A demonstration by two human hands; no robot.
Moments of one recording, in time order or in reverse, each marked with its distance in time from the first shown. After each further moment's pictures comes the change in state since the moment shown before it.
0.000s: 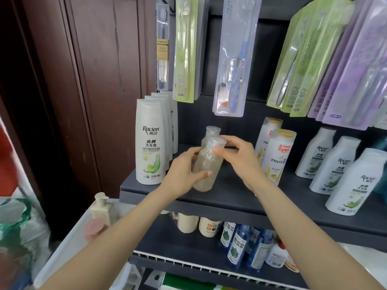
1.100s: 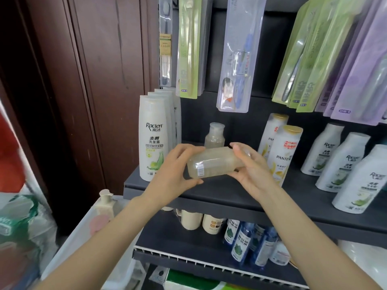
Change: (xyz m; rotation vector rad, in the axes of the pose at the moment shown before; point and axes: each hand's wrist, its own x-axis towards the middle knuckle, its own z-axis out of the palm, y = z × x) left_hand -0.025 -0.011 -0.022 0.226 0.072 0.282; right_hand -0.025 0.009 -0.002 0.707 -0.005 0.290
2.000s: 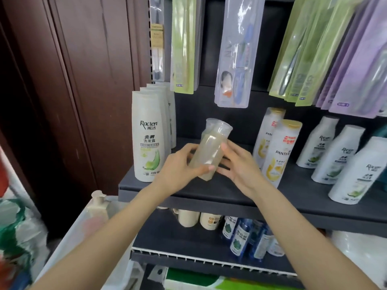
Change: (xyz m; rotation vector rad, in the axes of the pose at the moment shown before) left_hand 0.023 0.001 0.008 -0.252 -0.145 -0.327; right_hand 0.004 0.011 0.014 -0.188 -0.108 0.016
